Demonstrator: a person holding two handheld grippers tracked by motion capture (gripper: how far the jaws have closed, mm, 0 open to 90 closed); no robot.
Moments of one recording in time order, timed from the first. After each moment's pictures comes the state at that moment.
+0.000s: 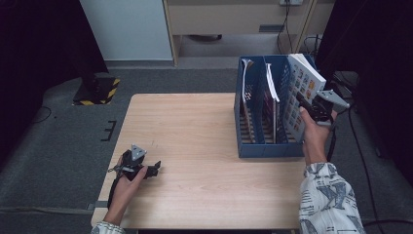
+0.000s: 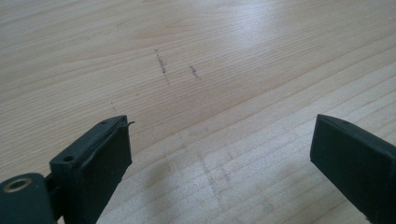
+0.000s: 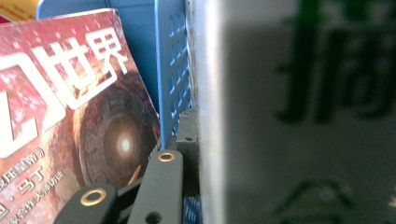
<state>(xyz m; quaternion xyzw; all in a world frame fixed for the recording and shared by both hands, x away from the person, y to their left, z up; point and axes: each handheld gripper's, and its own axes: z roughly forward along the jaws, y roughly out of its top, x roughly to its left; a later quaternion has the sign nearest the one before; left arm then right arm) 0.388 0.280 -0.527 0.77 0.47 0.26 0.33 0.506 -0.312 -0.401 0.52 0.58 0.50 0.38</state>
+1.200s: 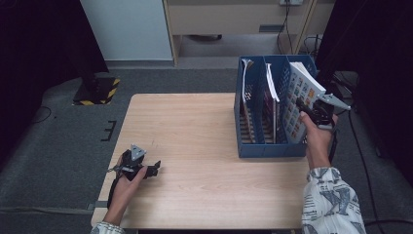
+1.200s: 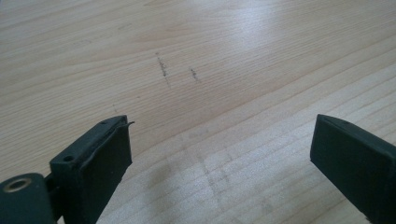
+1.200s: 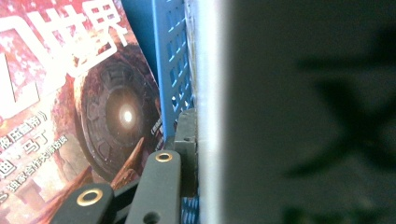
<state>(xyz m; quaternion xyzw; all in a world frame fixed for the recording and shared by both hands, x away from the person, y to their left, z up) 0.387 0.281 -0.524 0.77 0.47 0.27 0.33 0.498 -0.318 -0.410 0.53 0.60 0.49 0.34</state>
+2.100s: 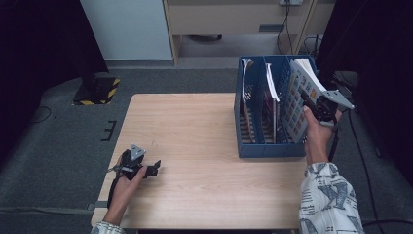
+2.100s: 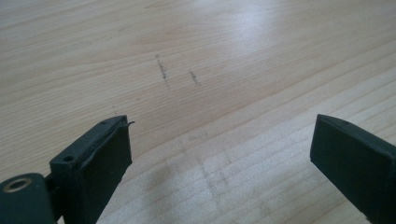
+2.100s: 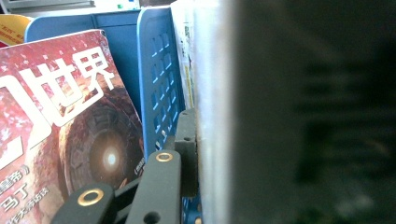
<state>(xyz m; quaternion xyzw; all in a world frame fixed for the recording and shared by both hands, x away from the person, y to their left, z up) 0.387 0.282 -0.523 0.76 0.48 0.26 0.35 0.502 -0.319 -0.396 0.52 0.56 0.50 0.40</state>
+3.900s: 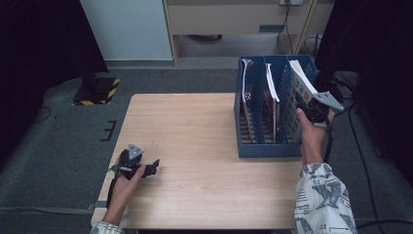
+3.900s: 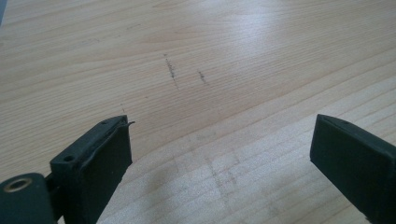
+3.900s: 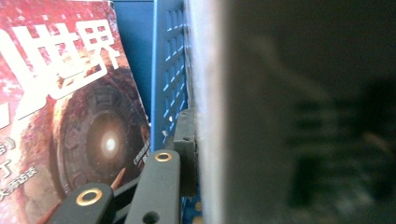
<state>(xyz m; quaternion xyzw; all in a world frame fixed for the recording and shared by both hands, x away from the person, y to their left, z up) 0.388 0.285 -0.524 0.76 0.49 0.26 0.34 0.510 -0.307 -0.413 0.50 0.58 0.49 0.42</state>
